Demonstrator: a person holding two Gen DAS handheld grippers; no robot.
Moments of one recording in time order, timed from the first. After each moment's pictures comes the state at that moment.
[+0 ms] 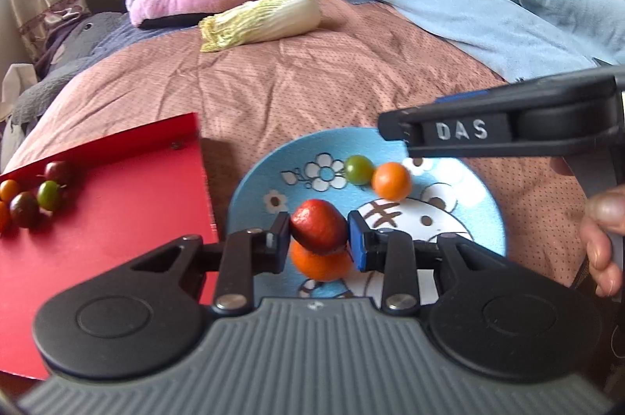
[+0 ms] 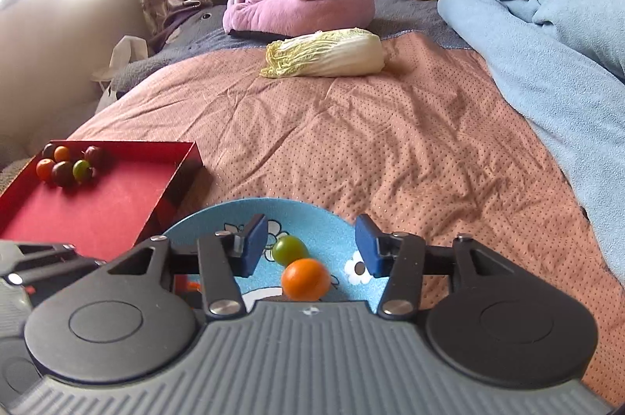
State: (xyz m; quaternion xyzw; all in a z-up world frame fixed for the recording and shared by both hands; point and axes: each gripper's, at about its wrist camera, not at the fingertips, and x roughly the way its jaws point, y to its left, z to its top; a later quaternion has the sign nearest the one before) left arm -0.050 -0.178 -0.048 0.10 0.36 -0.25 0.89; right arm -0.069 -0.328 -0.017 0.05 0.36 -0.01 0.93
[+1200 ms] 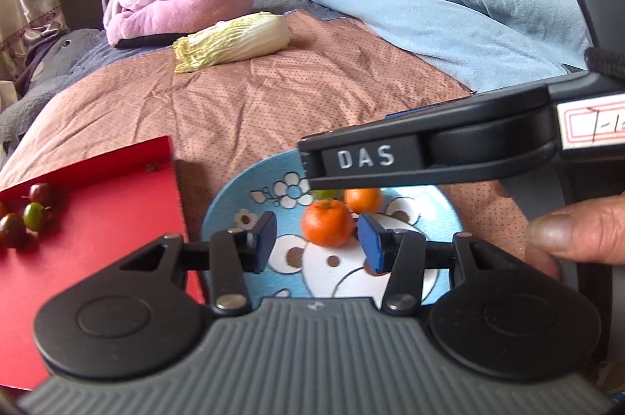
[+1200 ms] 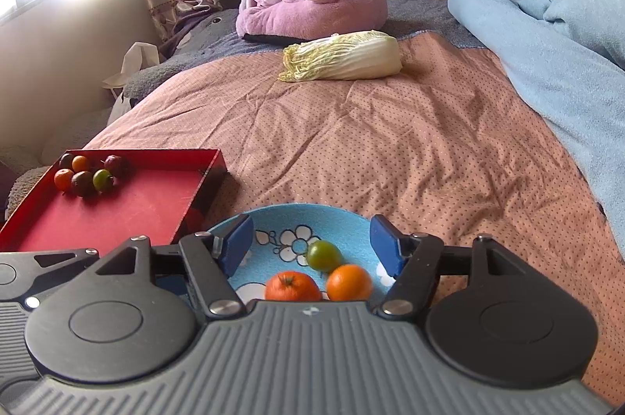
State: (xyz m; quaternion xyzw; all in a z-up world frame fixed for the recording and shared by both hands) left arm -0.059 -0.177 -0.033 0.10 0.34 -0.28 0.89; right arm -0.068 -0.309 -0.010 0.07 0.35 0.01 0.93
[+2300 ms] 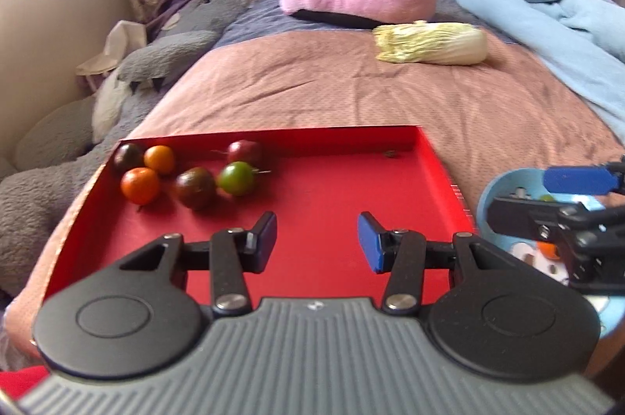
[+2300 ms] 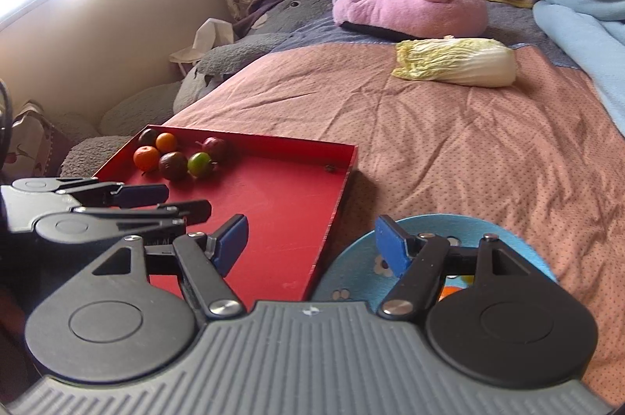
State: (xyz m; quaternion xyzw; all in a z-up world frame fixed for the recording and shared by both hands) left arm 0.005 -0.033 -0.030 0.05 0.36 -0.08 0.93; right arm -0.047 -0.208 -0.004 0.05 0.37 0.11 0.92
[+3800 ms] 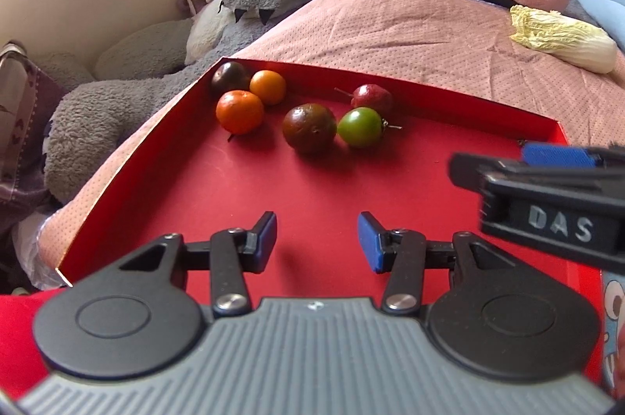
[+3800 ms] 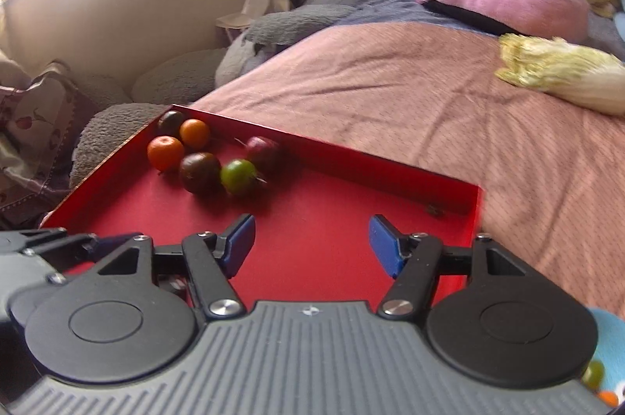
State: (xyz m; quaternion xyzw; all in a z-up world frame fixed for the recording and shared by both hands) left arm 0.028 0.002 -0.060 0.00 0.42 0.09 0.90; right arm 0.059 -0.125 -0.046 0.01 0.39 0.20 0.90
